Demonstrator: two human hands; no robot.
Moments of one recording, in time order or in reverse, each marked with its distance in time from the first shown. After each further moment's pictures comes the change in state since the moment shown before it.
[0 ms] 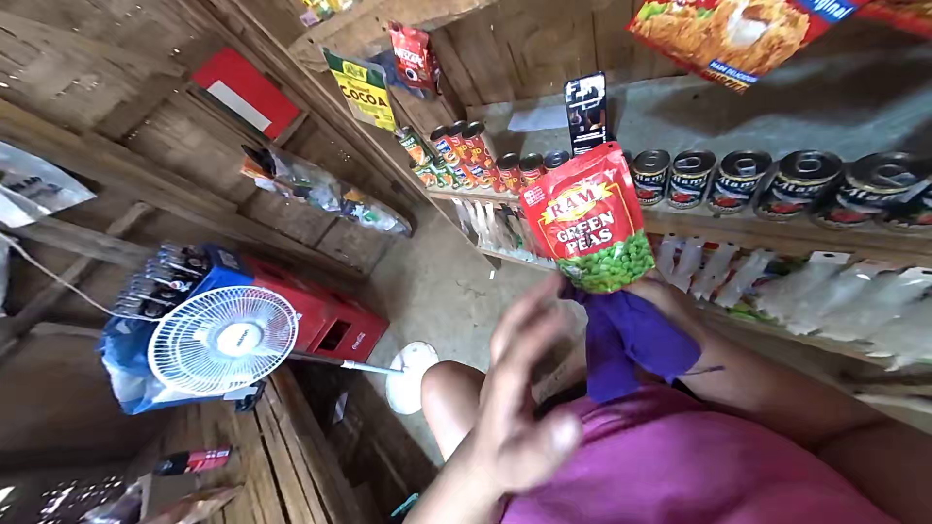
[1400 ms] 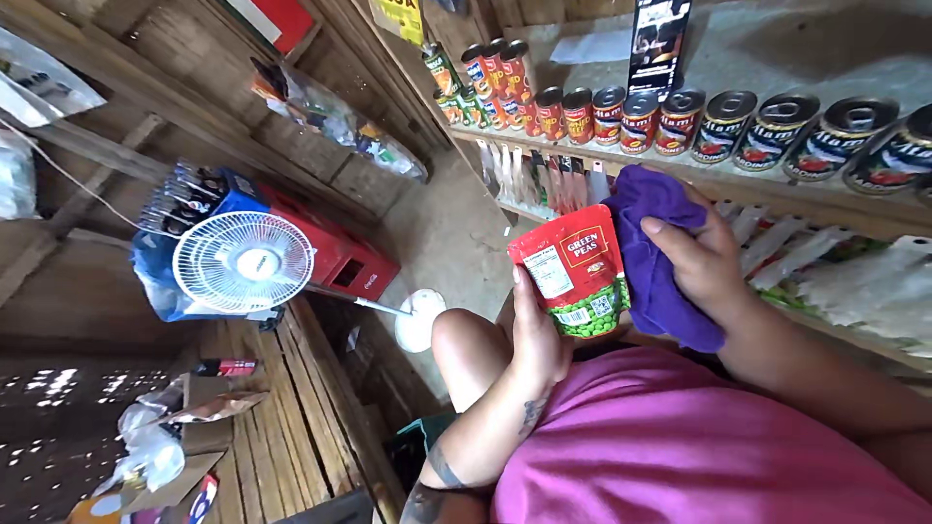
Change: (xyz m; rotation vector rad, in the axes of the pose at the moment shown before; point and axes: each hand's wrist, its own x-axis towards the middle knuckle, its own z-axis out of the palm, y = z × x) left_hand -0.020 -0.062 0.029 -0.733 0.559 -0.567; right_hand 0.020 -0.003 0.008 -0.480 -0.104 -0.305
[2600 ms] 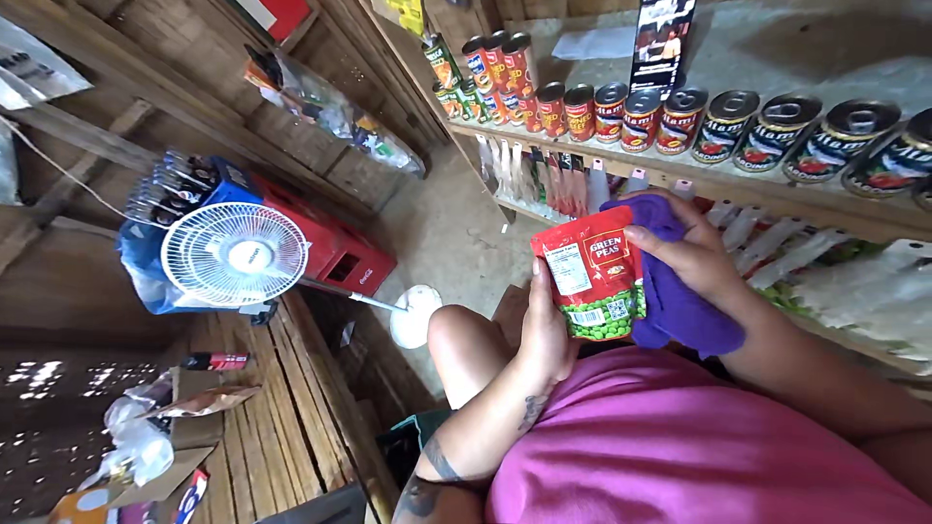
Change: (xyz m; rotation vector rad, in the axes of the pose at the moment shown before) left_hand 0.001 -0.004 0.002 0.033 -0.036 -0.156; right_hand 0.005 0.000 -0.004 0.055 -0.106 0.179
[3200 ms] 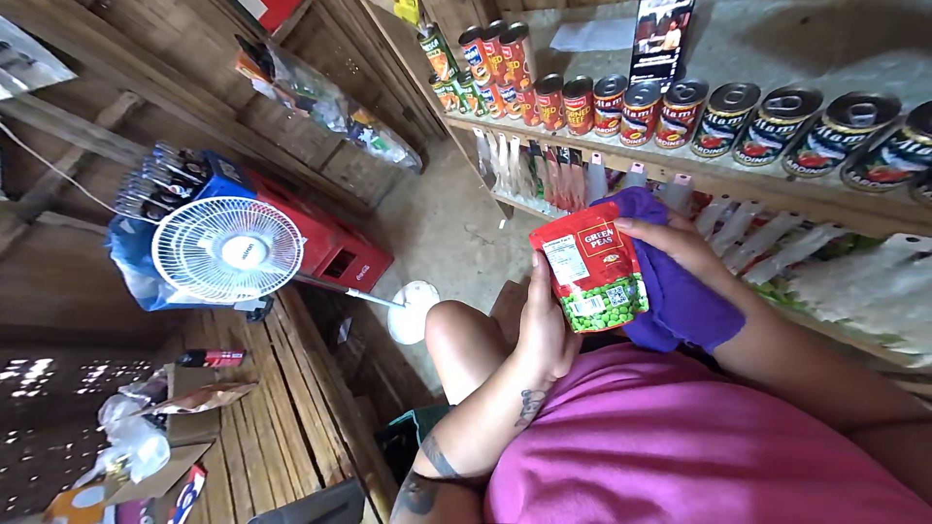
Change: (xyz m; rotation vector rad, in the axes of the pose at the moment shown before) left_hand 0.001 -0.003 -0.002 -0.095 -0.005 -0.067; right_hand 0.001 0.002 0.006 0.250 0.040 0.327
